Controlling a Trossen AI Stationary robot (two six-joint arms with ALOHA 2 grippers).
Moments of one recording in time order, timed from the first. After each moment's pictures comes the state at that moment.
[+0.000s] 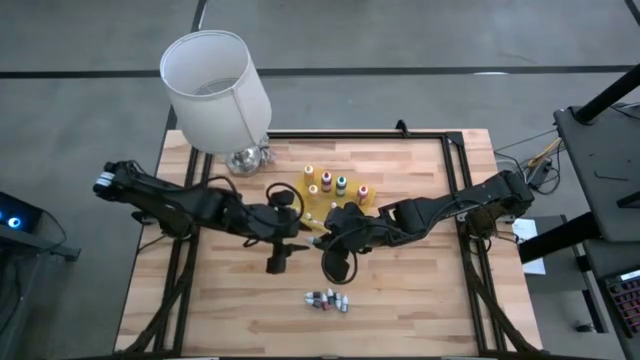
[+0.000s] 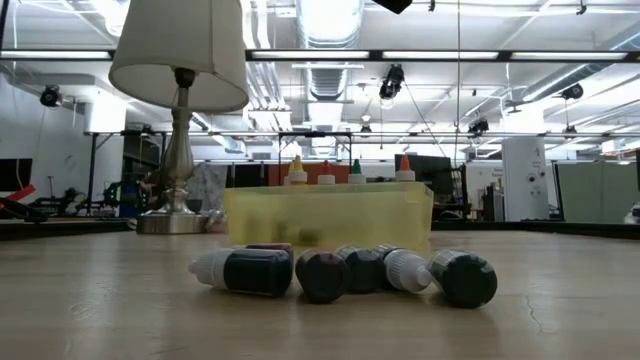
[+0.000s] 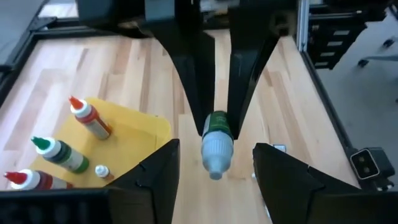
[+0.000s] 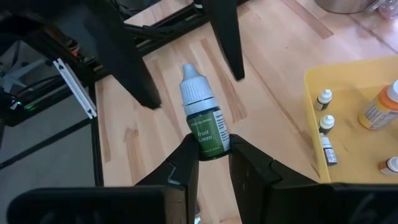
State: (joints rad) left arm -0.30 1.36 1.35 -0.58 -0.20 -0.14; right arm 0.30 1.72 1.61 -0.60 0.26 0.70
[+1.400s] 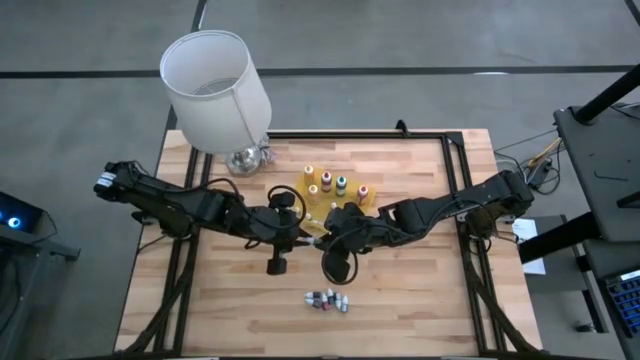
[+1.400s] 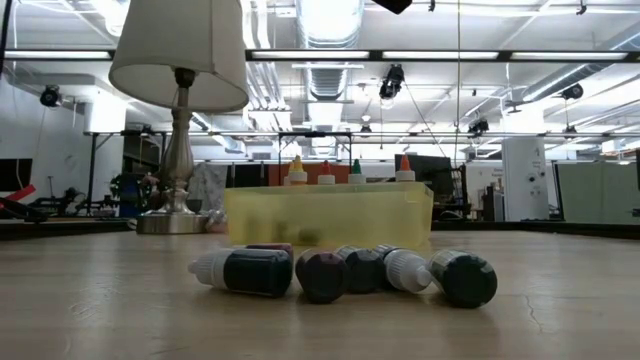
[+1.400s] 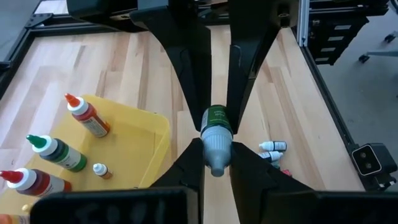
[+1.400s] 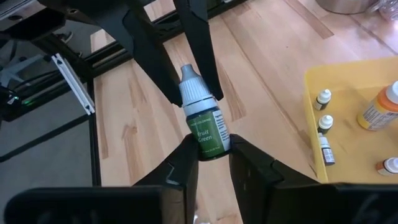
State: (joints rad) left arm -0.31 1.37 1.34 -0.58 -0.20 -0.14; right arm 0.29 1.72 1.61 -0.60 0.25 0.68
